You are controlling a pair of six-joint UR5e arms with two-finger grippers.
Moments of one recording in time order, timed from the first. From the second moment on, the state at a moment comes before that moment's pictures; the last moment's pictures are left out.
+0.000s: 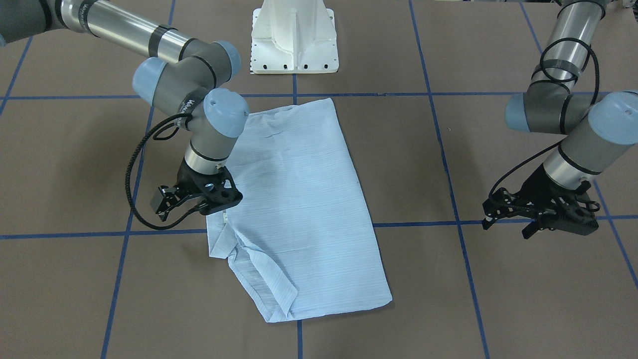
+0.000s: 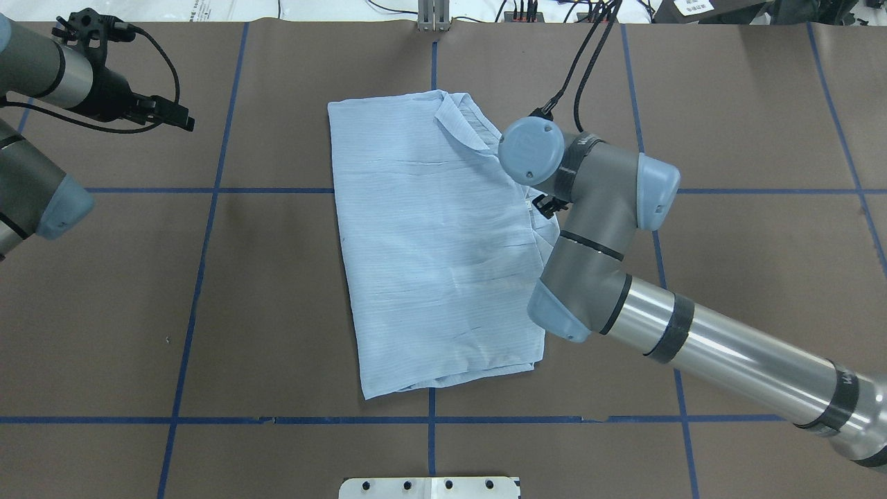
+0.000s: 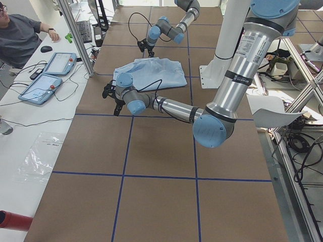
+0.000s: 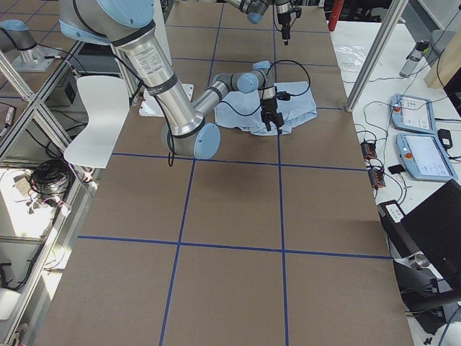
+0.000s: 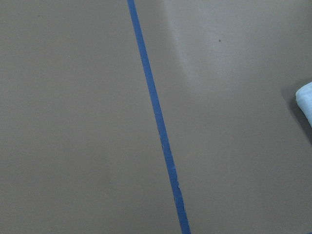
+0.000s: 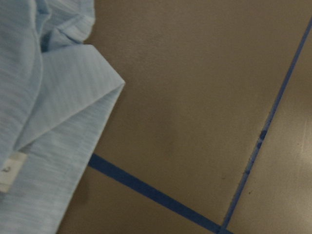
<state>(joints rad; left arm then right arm) -1.05 -1.96 -1.40 -2.27 -2.14 -0.74 0.64 -0.90 1.51 -1.81 1.48 0.45</state>
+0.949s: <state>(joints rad) -0.76 -1.90 -1.70 -2.21 -2.08 -1.20 0.70 -1.08 1.77 -1.51 1.87 0.93</state>
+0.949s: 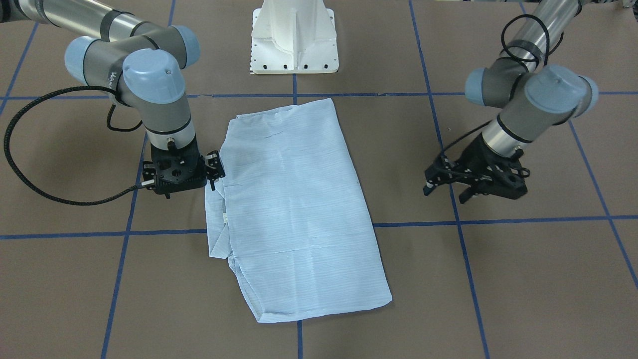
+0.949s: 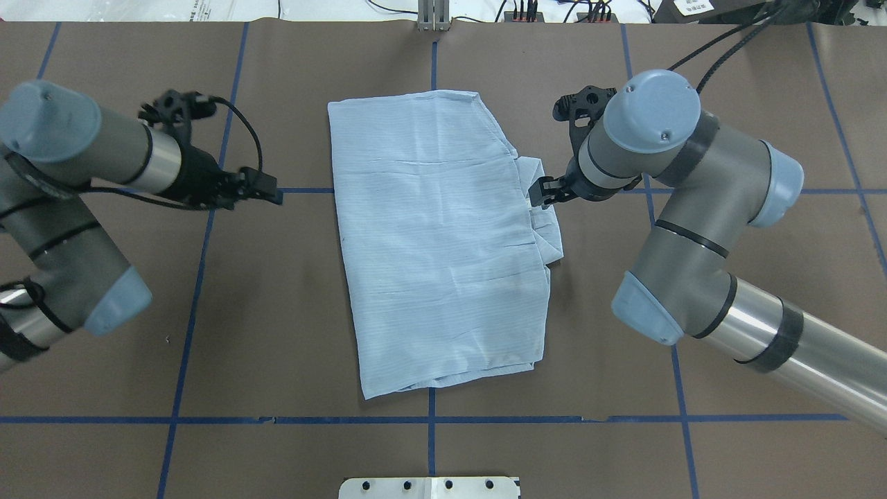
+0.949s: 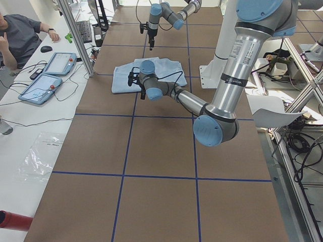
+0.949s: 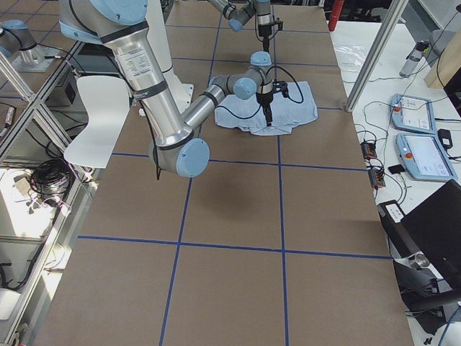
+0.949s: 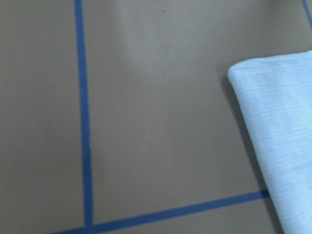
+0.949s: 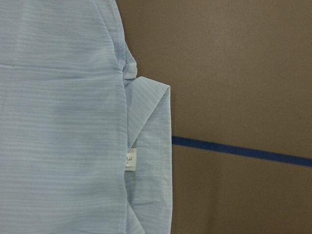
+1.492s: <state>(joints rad) -0.39 -1.96 -1.89 -1.87 -1.84 -1.52 0.66 -1.12 1.84 -1.48 1.89 1.03</state>
